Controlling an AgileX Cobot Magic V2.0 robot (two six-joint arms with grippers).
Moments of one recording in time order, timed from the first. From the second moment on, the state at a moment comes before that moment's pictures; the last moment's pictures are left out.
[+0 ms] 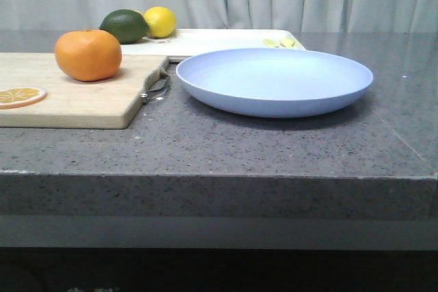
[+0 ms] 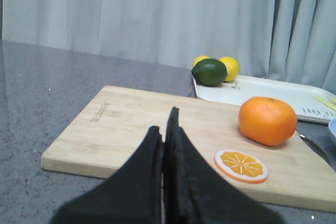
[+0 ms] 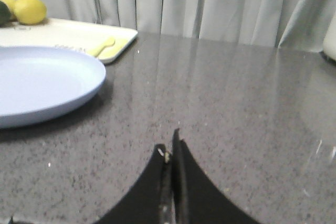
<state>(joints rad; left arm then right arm) -0.03 0.00 -0.01 0.00 -0.01 -0.15 0.03 -0.01 -0.02 -0.02 0.10 -0.02</state>
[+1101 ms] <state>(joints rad) -0.03 0.55 -0.46 0.11 0.07 -0.15 0.03 0.53 -0.59 0.01 0.24 0.05</state>
